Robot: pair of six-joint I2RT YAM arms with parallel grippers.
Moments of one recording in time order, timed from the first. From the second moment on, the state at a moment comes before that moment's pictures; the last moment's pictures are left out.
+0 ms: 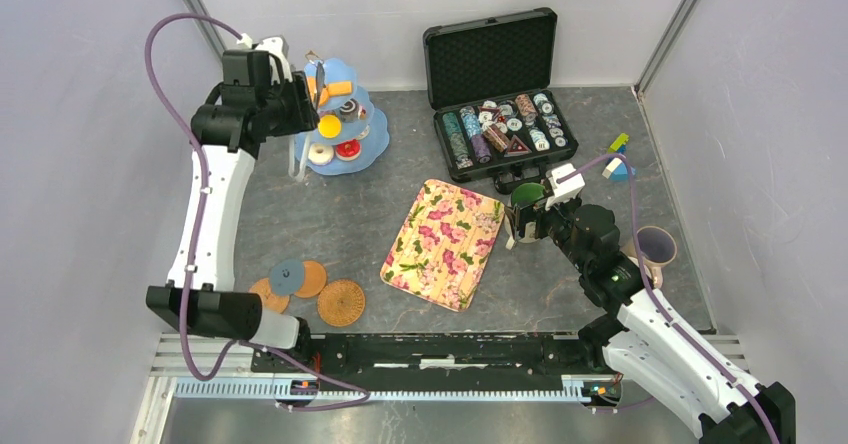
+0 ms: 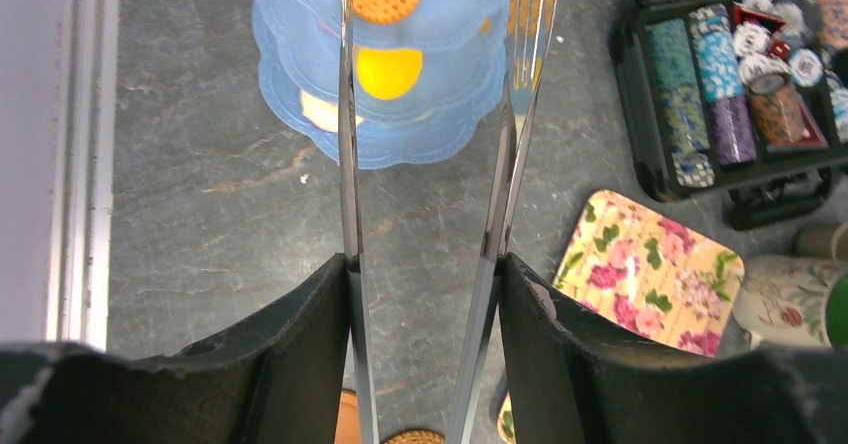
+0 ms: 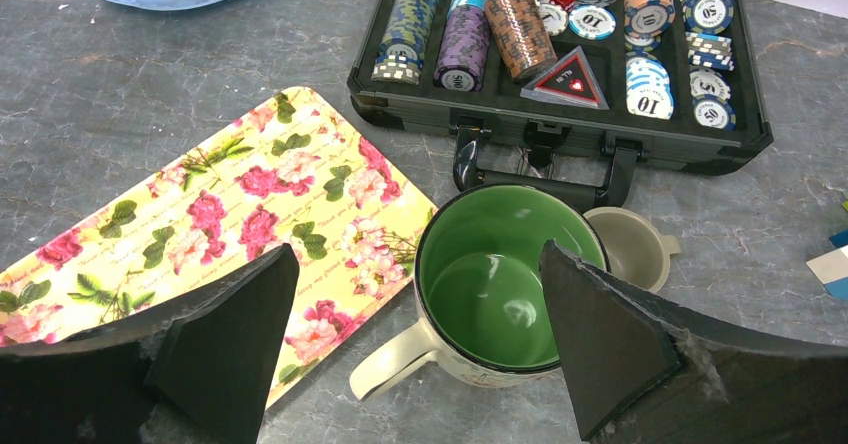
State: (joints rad) left arm -0.09 1.46 1.79 -0.96 -0.01 -0.18; right arm 0.51 0.70 0.47 0.03 0.09 0.02
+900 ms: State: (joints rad) left arm -0.83 1.39 1.05 -0.66 -0.11 -0.47; right arm 0.51 0.73 0.47 0.03 0.08 0.03
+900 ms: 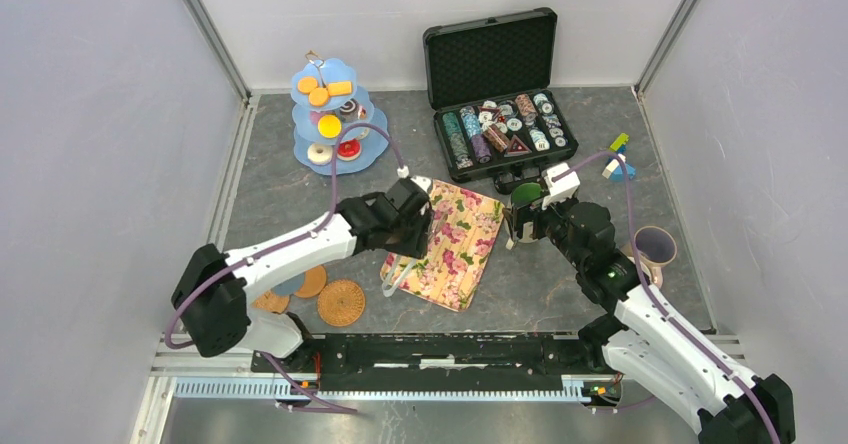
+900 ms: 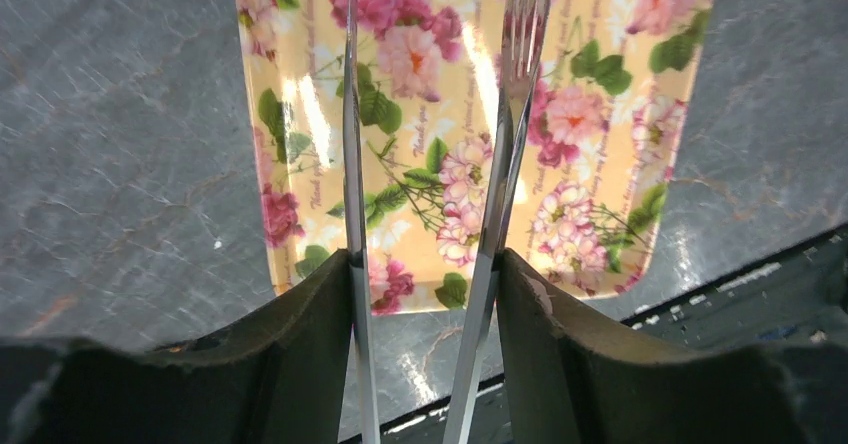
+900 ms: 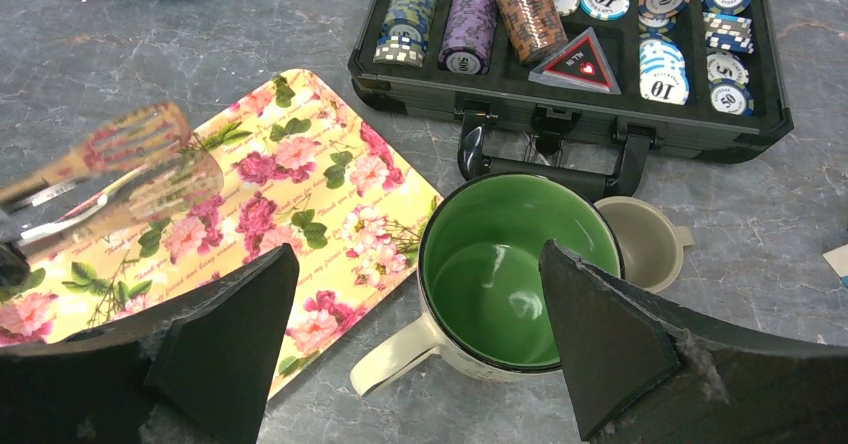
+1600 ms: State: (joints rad) left arm -0.98 1.57 0.88 -0.37 -0.35 -0.62; right arm 0.51 0.74 0.47 0.03 0.06 0.03
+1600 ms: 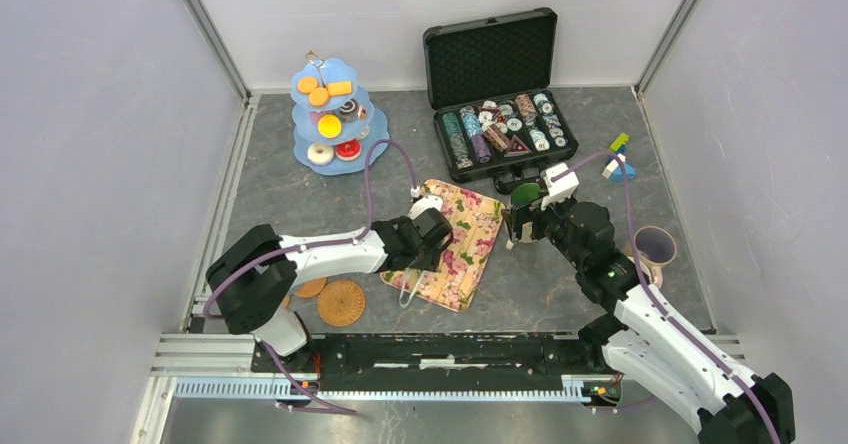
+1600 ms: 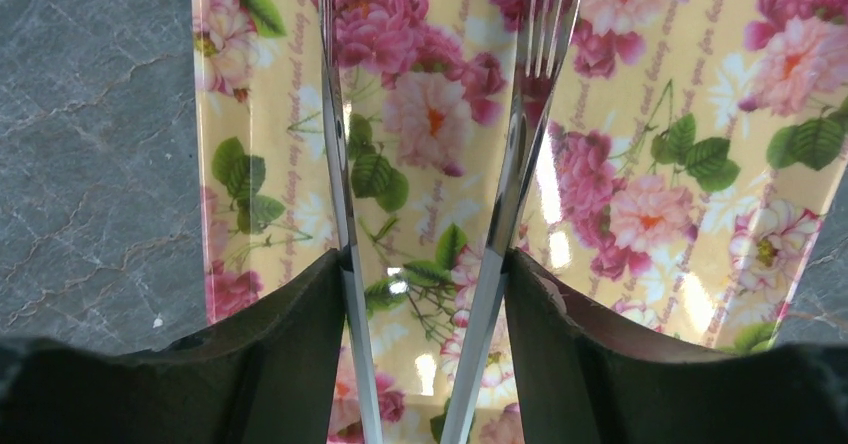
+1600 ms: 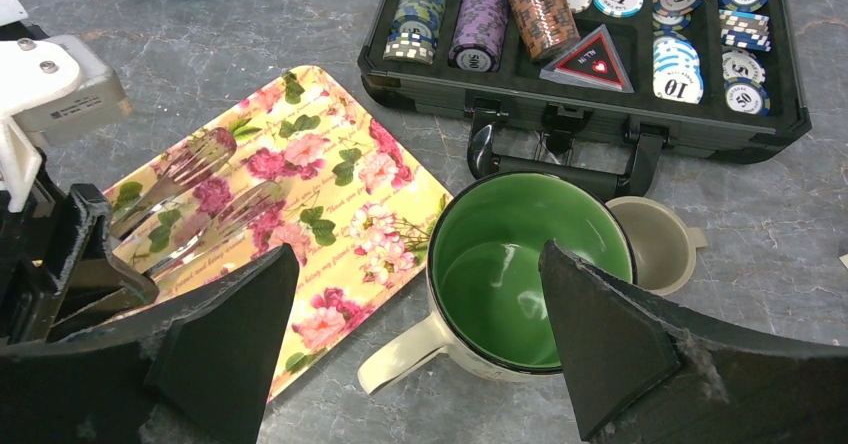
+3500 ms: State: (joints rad) left arm -0.56 1.06 0.50 -0.53 -0.27 -1.19; right arm 0.51 0.74 0.43 0.05 0.02 0.05
